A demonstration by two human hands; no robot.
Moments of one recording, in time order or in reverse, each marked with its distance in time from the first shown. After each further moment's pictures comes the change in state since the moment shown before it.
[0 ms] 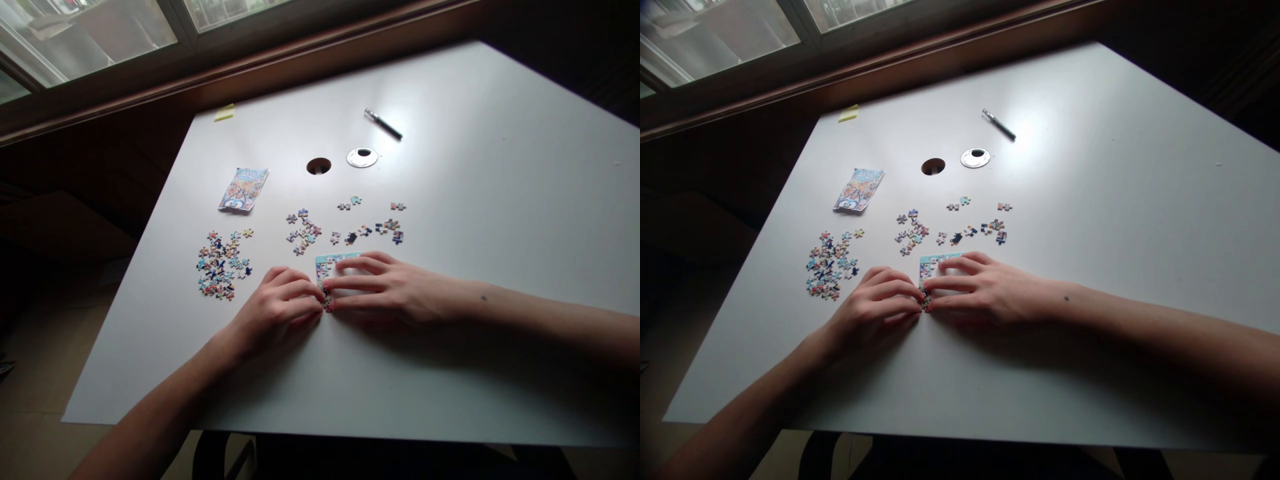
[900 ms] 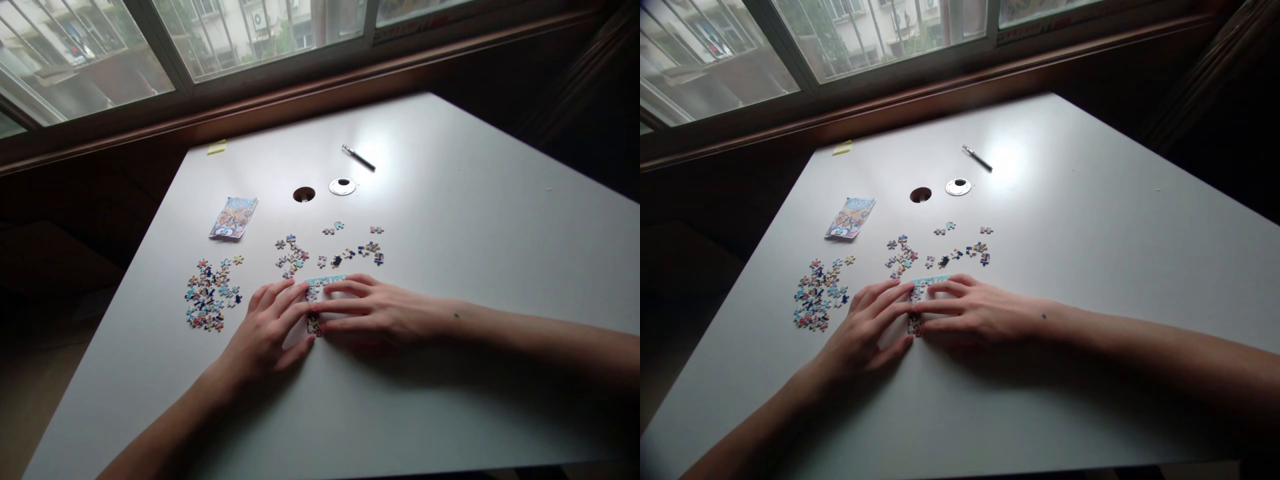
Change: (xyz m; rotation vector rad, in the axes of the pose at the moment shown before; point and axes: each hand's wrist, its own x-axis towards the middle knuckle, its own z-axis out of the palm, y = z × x) left_hand 0.002 0.001 0.001 0.158 -0.063 -0.133; right_hand 0.003 0.000 -0.009 0.003 -0.021 -0.012
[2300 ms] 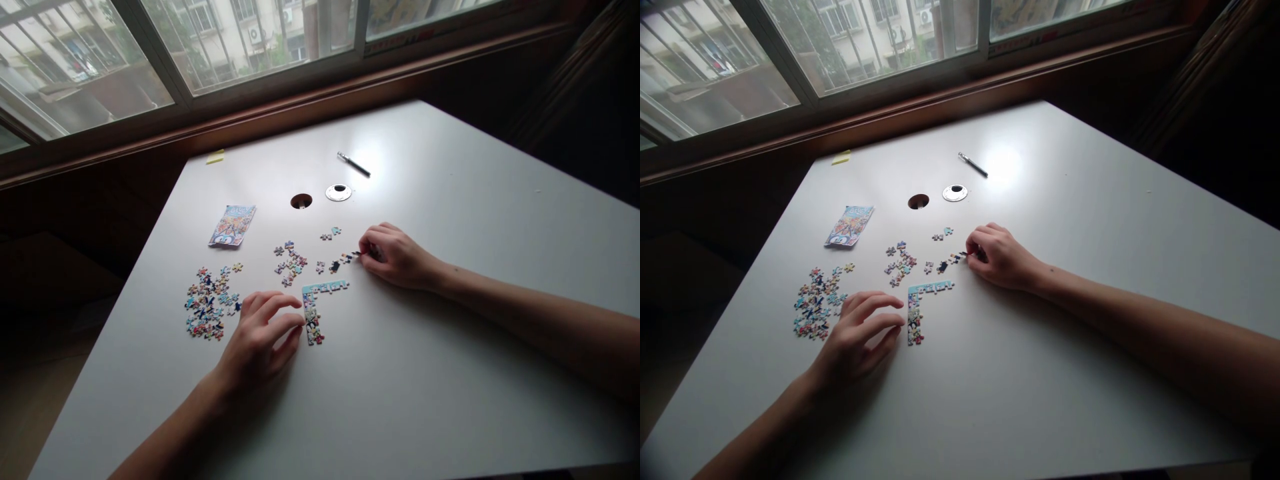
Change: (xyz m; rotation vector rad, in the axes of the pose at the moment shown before) left_hand 0.001 0.000 -0.005 -0.083 0.158 -0.031; right_hand -0.025 0.065 0.000 -0.021 0.451 0.639
